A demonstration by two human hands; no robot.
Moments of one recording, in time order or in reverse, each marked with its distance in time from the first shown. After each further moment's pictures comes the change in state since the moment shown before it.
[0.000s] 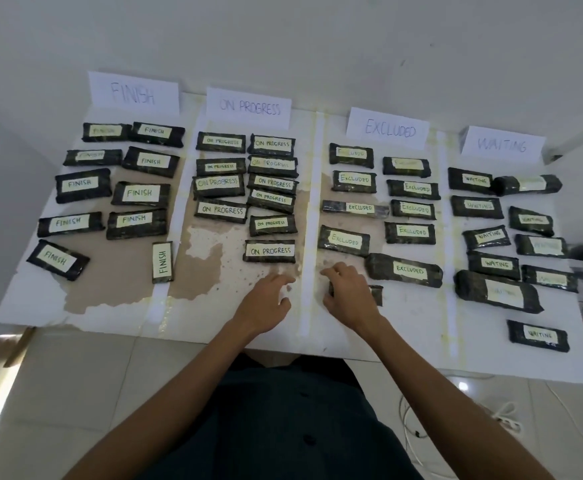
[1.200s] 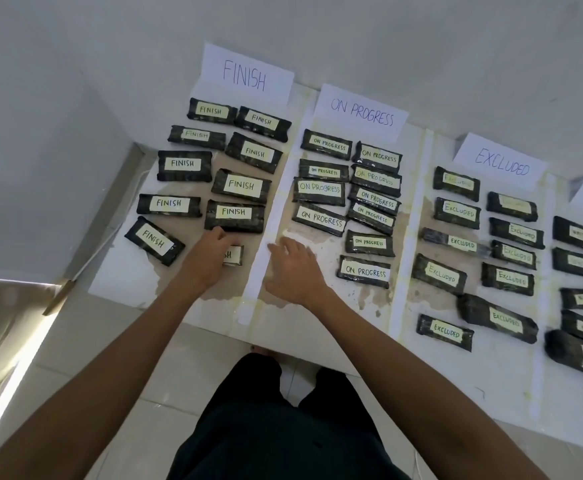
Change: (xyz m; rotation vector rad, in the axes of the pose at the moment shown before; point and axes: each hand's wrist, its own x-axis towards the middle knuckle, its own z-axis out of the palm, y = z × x) left_hand -0.016 -0.204 -0.197 0.350 0.233 -0.137; right_hand 0.135 -0.242 0.068 -0.088 -0.228 -0.232
